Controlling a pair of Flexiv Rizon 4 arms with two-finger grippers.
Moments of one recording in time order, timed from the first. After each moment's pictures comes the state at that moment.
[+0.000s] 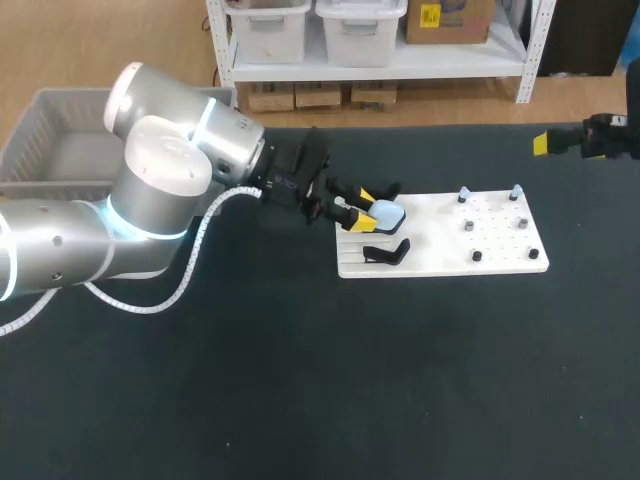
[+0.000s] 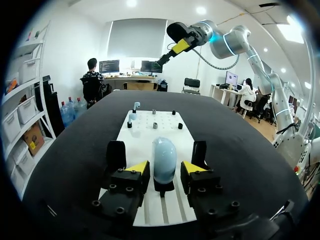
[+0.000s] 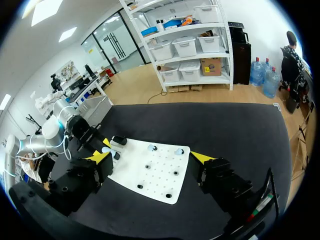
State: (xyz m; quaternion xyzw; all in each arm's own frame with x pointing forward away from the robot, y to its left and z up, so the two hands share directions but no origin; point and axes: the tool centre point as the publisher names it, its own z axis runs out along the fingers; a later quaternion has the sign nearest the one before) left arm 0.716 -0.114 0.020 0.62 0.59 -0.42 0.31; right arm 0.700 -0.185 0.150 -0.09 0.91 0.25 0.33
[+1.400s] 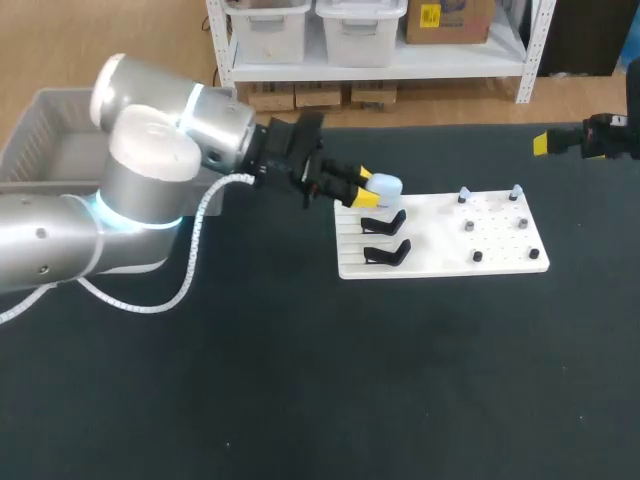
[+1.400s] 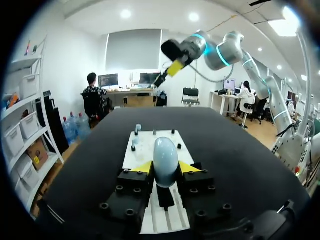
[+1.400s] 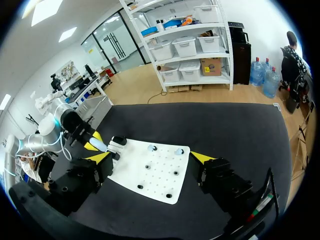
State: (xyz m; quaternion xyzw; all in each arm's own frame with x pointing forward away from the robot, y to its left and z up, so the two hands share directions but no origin) left arm 0.717 -0.113 0.072 0.61 0.55 -0.44 0.37; right arm 0.701 -0.185 0.150 -0.09 0.91 0.25 0.33
